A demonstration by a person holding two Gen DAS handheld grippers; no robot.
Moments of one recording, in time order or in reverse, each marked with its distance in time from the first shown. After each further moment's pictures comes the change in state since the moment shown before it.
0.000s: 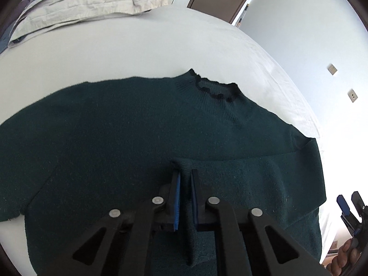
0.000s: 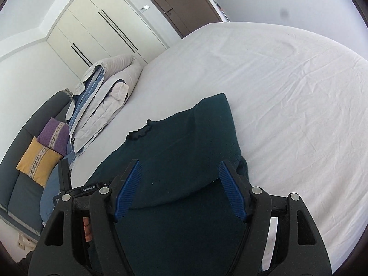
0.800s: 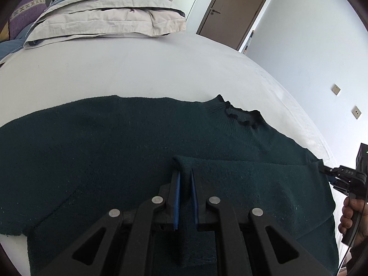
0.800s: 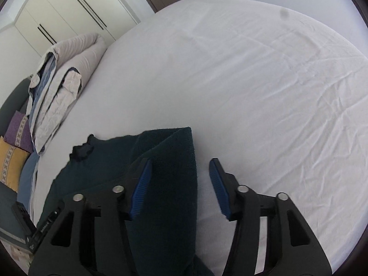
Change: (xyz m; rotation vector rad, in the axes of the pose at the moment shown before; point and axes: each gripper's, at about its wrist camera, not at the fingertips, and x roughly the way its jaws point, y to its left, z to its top) left arm 0.009 0.041 -0.005 -0.052 -0.186 0.018; right arm 0.179 -0.049 0.103 -0.034 0.204 -0.250
